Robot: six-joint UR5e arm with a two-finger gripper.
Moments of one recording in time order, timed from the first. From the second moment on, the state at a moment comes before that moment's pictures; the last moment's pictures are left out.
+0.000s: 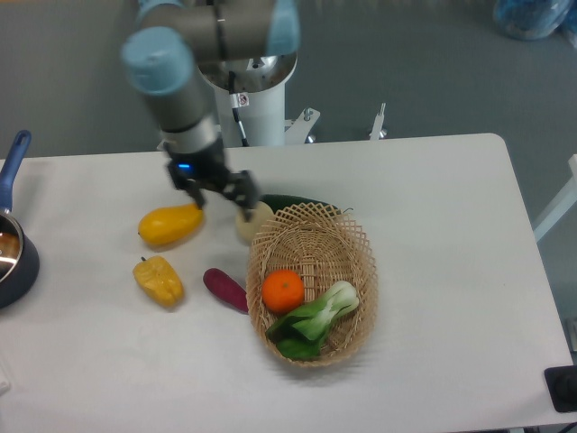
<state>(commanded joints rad) 2.44 -1.60 -1.99 -0.87 1.62 0.70</state>
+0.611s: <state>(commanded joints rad) 2.69 -1.62 -1.97 -0.88 1.53 1.11</state>
